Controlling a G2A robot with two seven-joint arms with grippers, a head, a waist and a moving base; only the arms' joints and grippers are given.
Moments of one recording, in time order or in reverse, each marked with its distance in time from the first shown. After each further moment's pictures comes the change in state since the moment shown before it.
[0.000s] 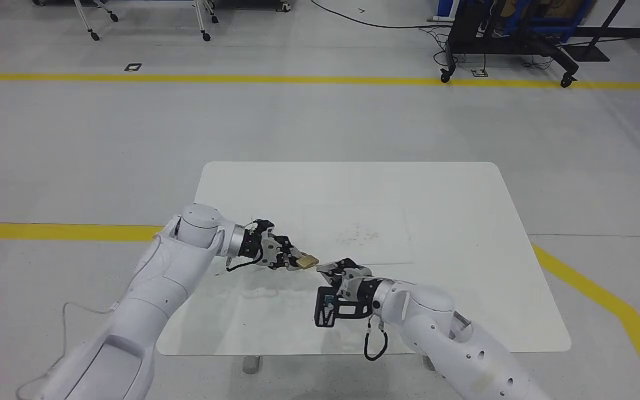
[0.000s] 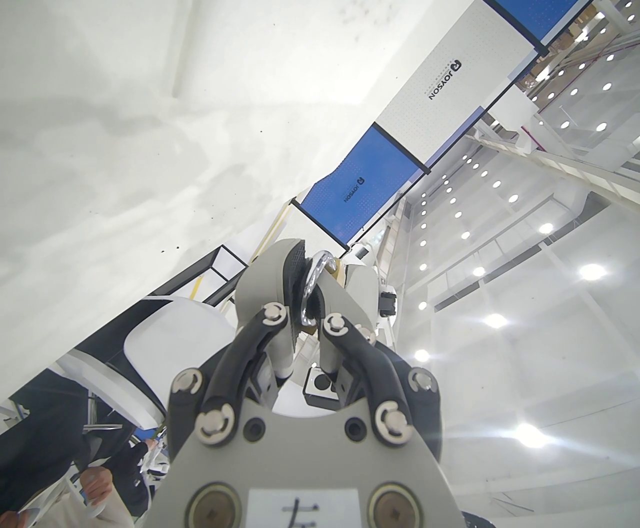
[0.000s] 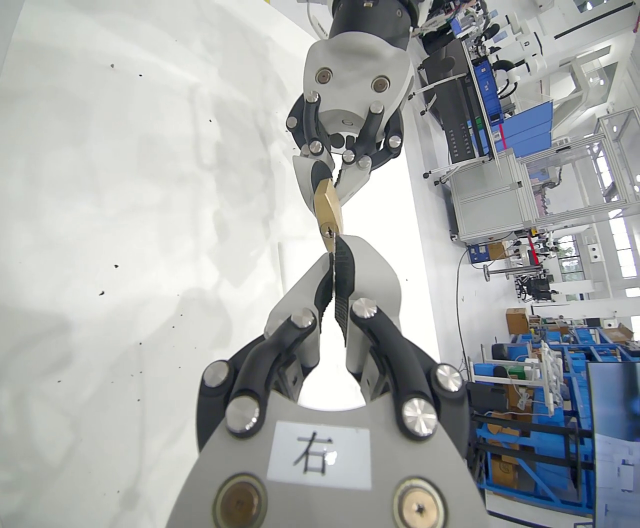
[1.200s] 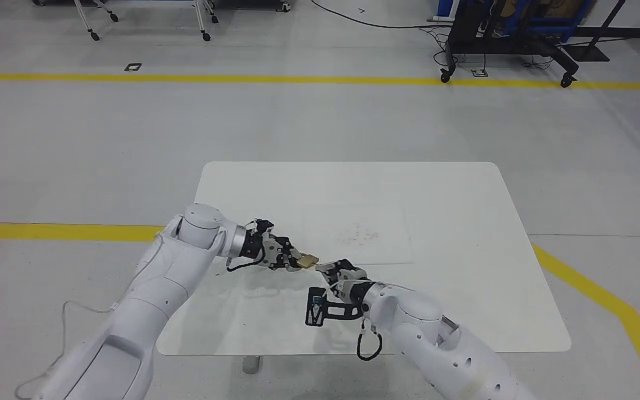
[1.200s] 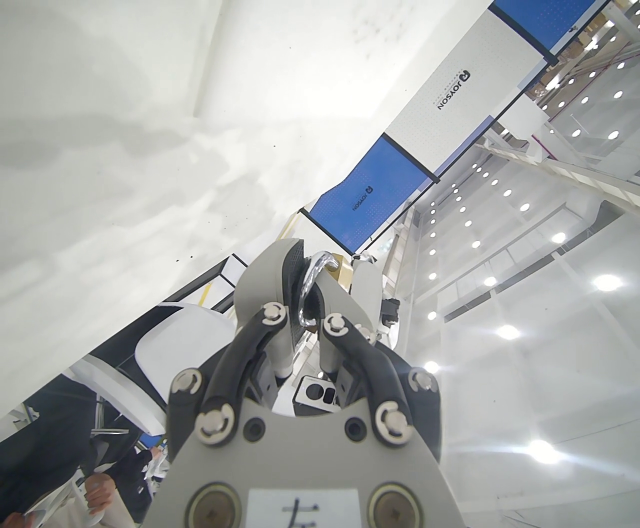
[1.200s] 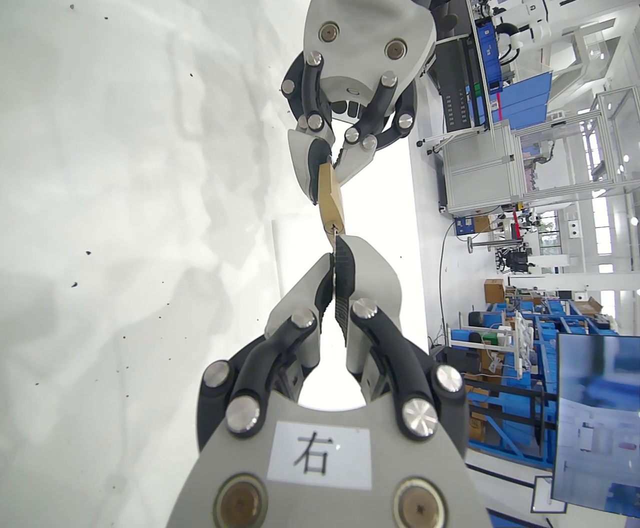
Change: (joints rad) left arm -0.002 0.005 0.022 -0.014 0.015 -0.005 0.037; right arm 0.014 -0.036 -0.070 -0.002 -0.076 0.047 0.178
